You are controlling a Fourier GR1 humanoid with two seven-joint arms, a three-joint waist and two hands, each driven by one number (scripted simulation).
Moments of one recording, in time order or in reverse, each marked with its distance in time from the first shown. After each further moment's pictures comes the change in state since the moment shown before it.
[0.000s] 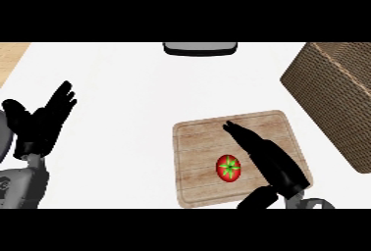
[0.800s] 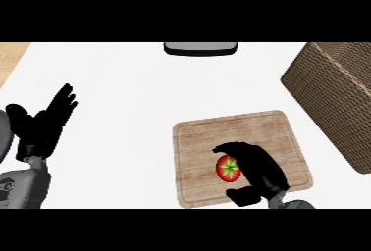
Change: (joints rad) left arm 0.007 -0.031 0.036 0.026 -0.043 -0.036 -0.040; right arm 0.010 0.041 0.068 0.138 0.222 -0.080 -0.061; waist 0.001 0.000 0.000
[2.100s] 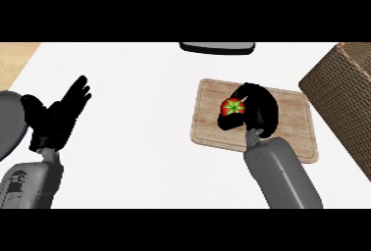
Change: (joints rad) left arm -0.053 -0.050 -0.035 -0.047 -0.031 -0.017 0.054; right arm -0.439 0.138 -0.222 0.322 0.051 -0.512 0.669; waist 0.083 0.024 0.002
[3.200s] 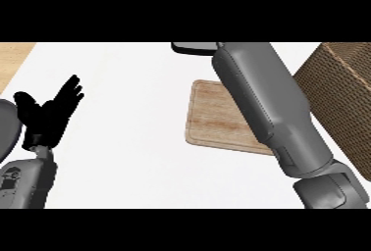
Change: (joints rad) left arm -0.017 0.027 0.041 0.061 0.002 -0.004 -0.019; right arm -0.786 -0.029 -0.158 0.541 0.415 -0.302 0.284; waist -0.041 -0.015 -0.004
